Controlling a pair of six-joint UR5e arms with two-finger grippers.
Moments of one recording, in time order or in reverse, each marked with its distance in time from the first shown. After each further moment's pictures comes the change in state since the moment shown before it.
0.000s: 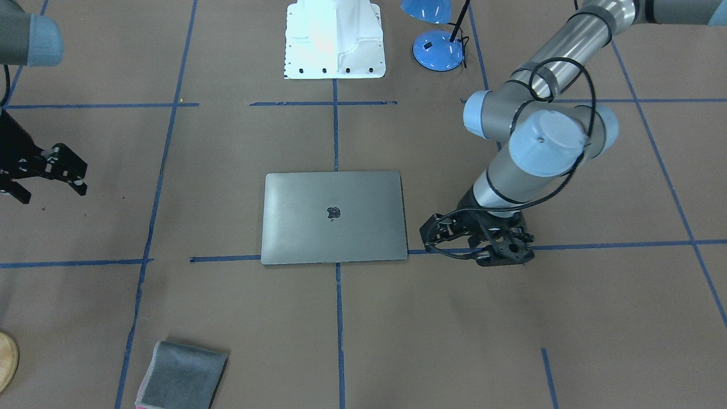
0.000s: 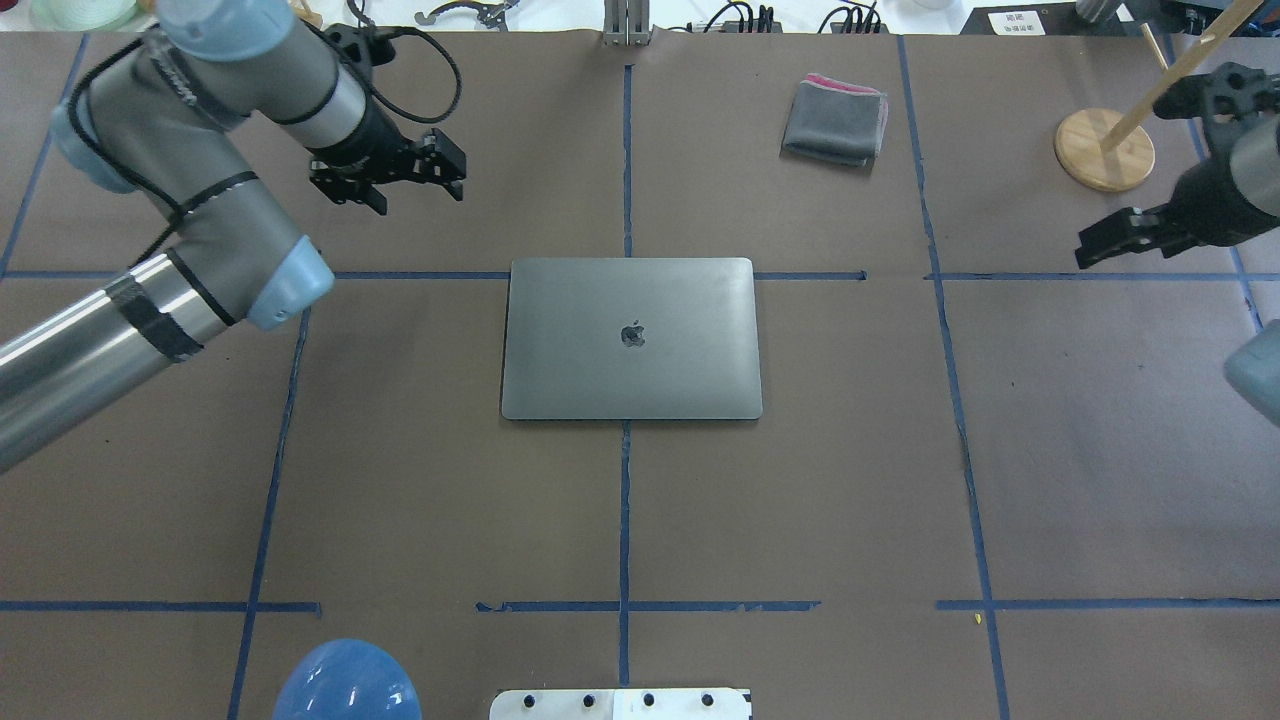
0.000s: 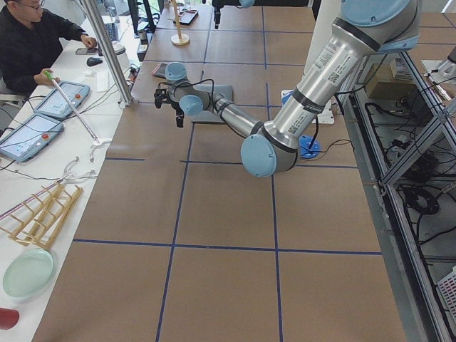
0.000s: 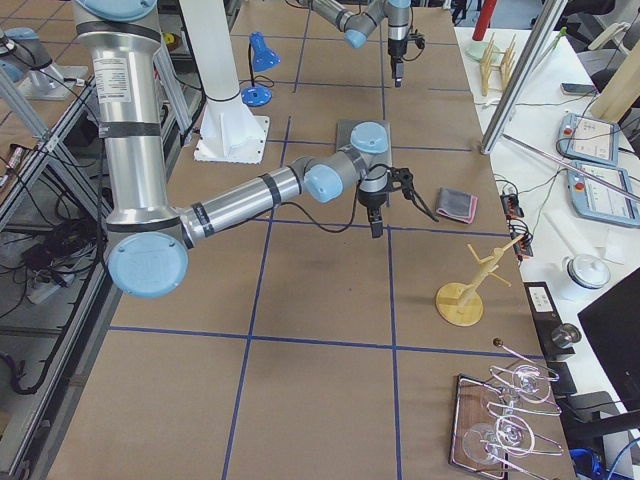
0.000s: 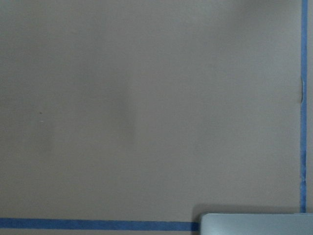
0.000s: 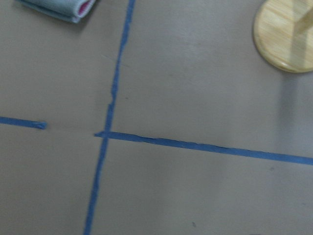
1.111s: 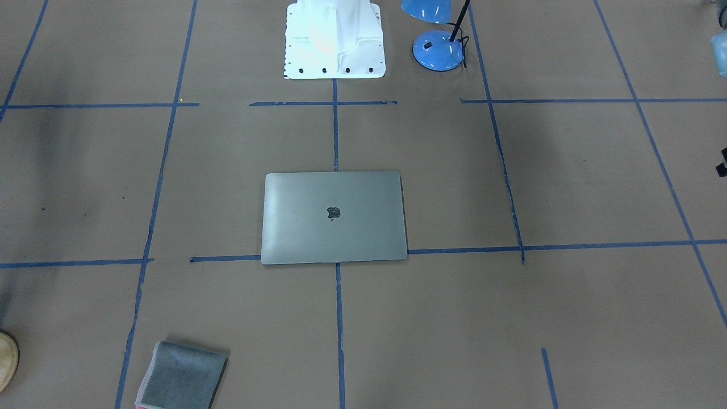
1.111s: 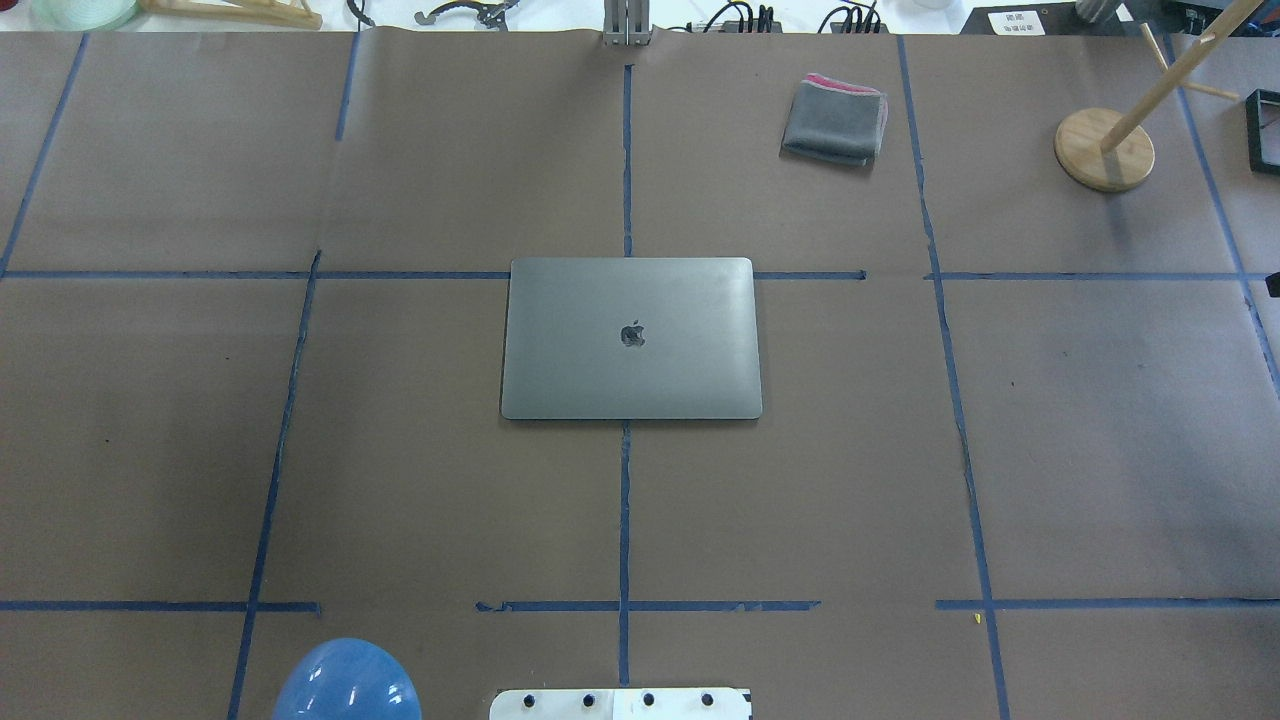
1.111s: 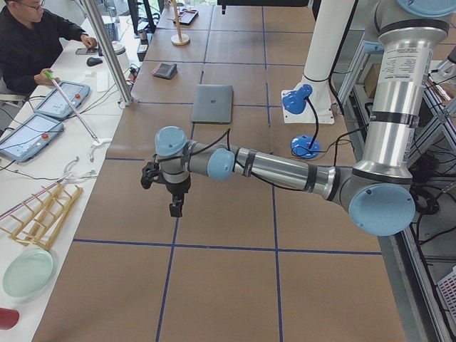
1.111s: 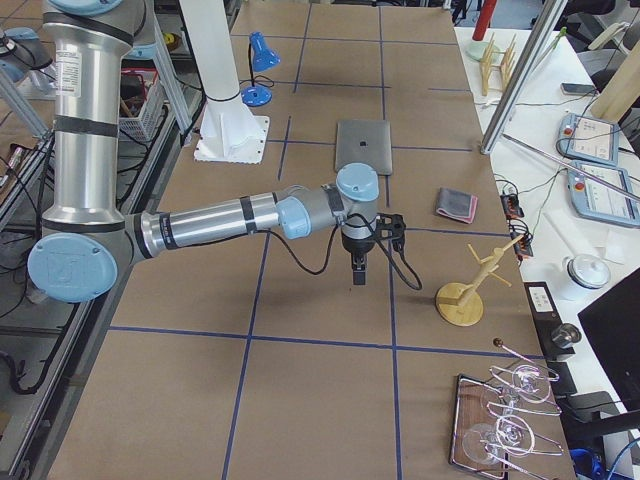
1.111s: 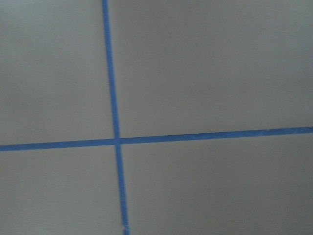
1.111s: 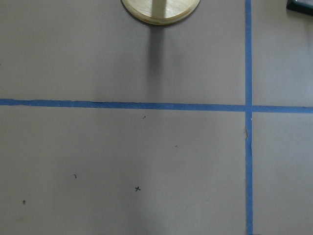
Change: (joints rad) left arm -0.520 0.508 -0.187 0.365 -0.074 0.948; right arm 0.210 -0.095 -0.031 -0.079 0.169 -0.131
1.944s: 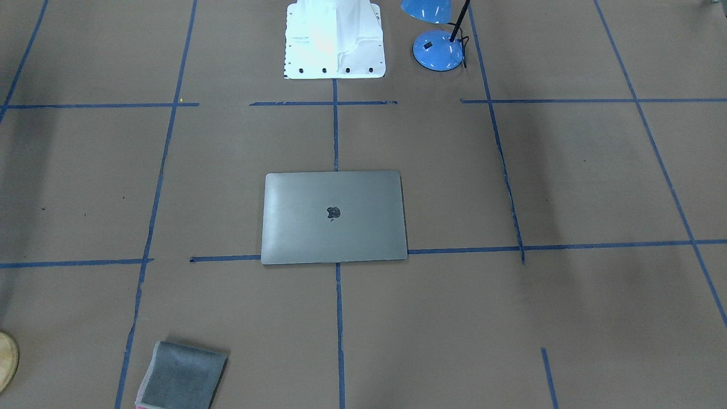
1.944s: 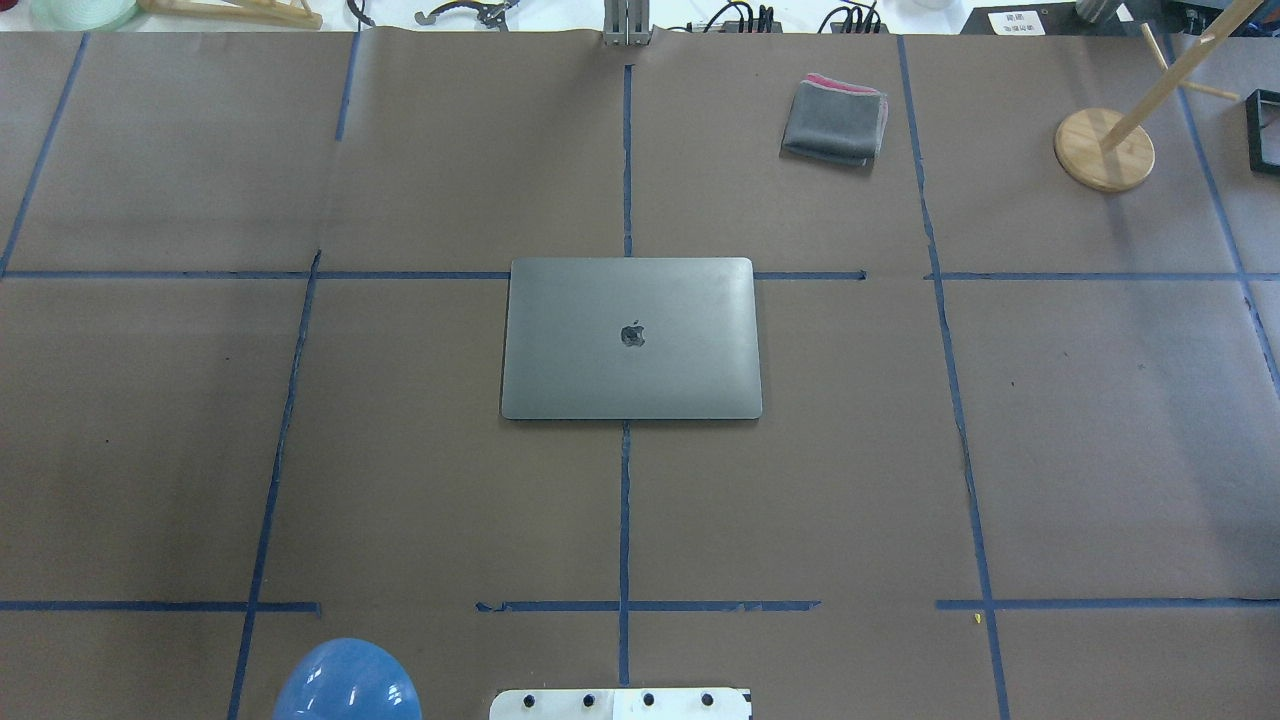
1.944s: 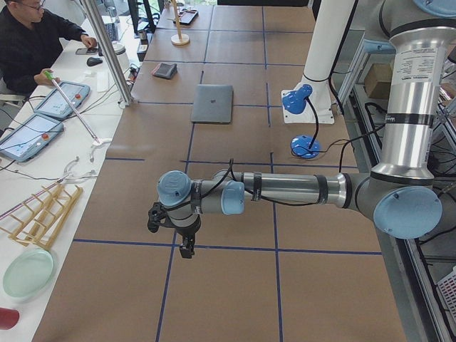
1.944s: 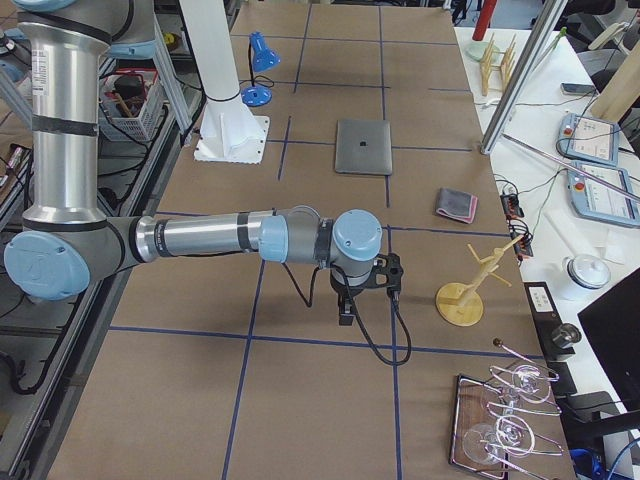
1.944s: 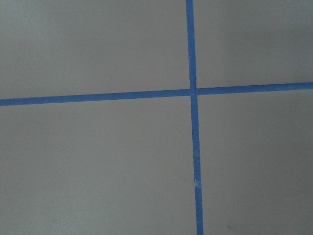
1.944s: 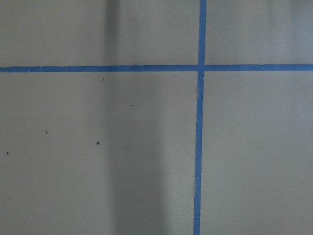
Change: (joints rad) left arm -0.061 0.059 0.068 0.028 -0.034 0.120; right arm 0.230 -0.011 -0.101 -0.251 0.118 -0.408
